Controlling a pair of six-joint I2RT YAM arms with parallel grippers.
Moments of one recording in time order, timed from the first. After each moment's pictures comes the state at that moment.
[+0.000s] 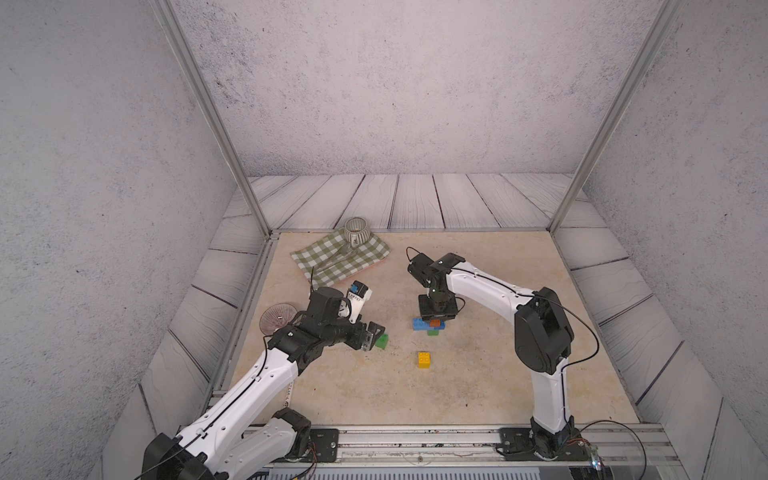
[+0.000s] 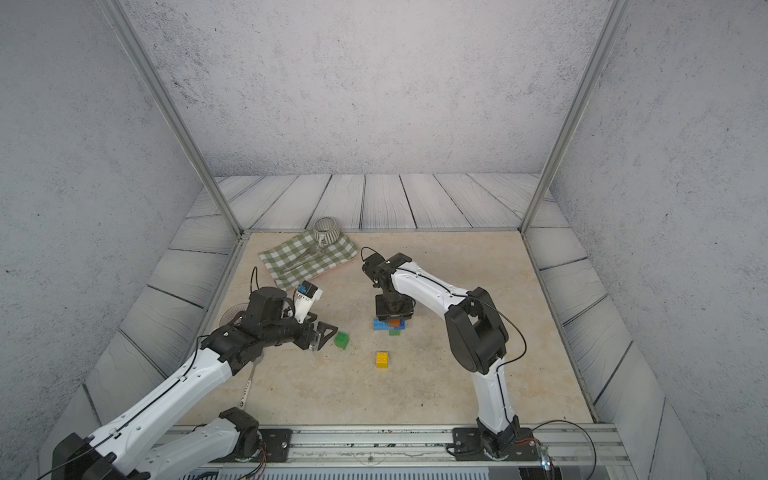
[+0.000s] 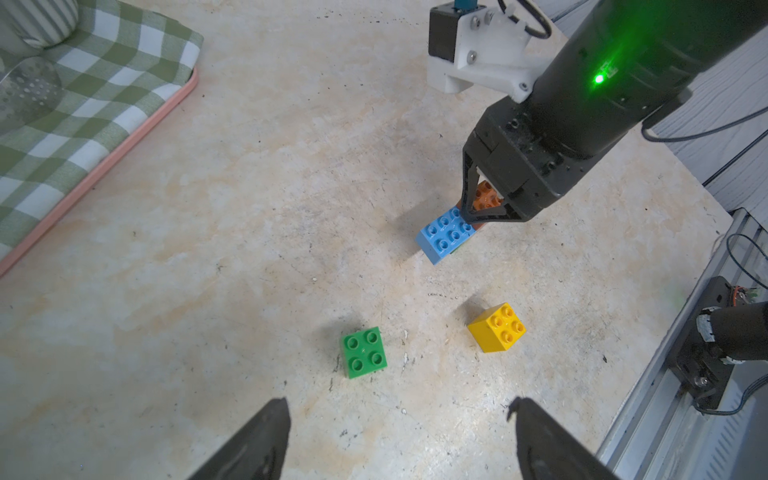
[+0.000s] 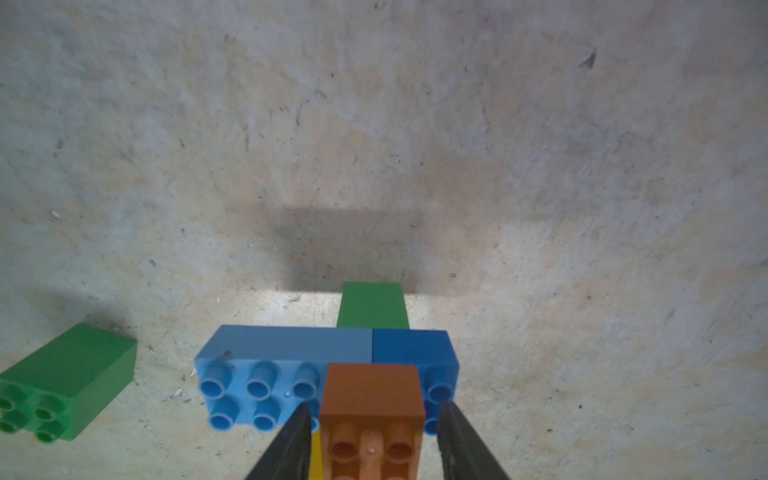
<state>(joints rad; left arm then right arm) -0.50 0.98 0.74 -0.48 0.31 -0.08 0.72 2.02 1.70 -1.21 0.03 0.62</state>
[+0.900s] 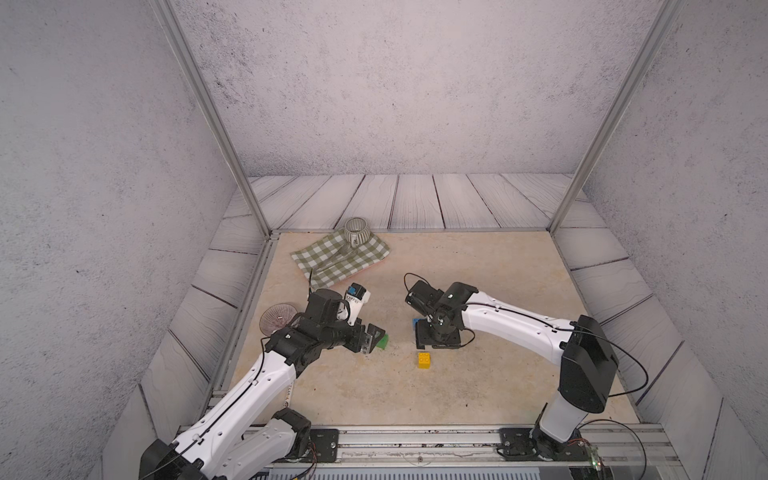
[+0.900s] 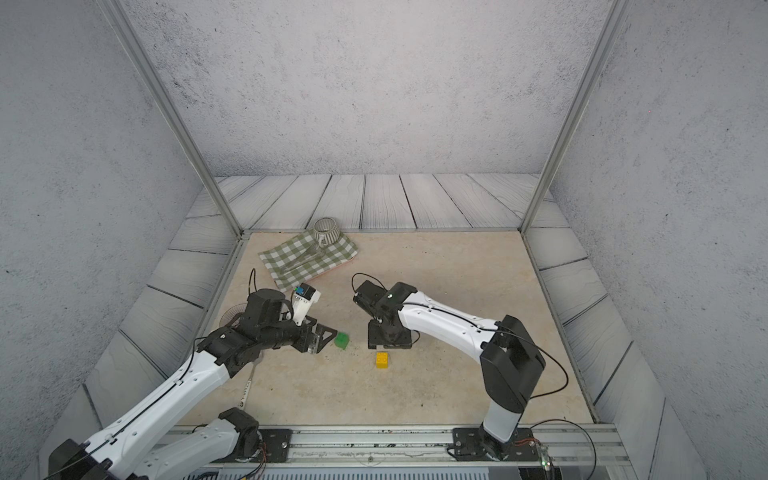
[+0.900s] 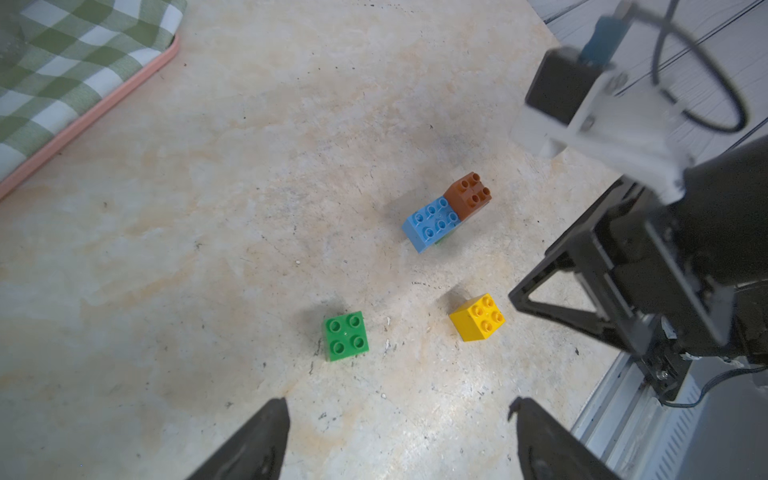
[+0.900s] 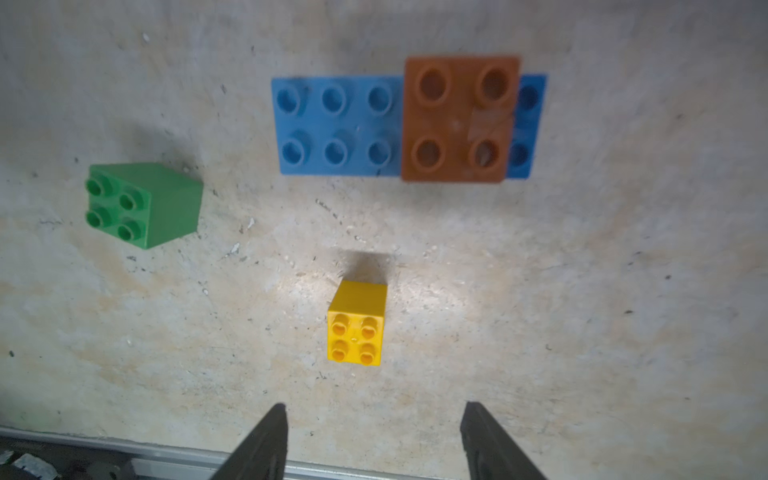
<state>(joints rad) -0.50 0.94 0.74 -0.53 0.35 -0.14 0.93 1.71 1.36 -1.07 0.00 0.87</state>
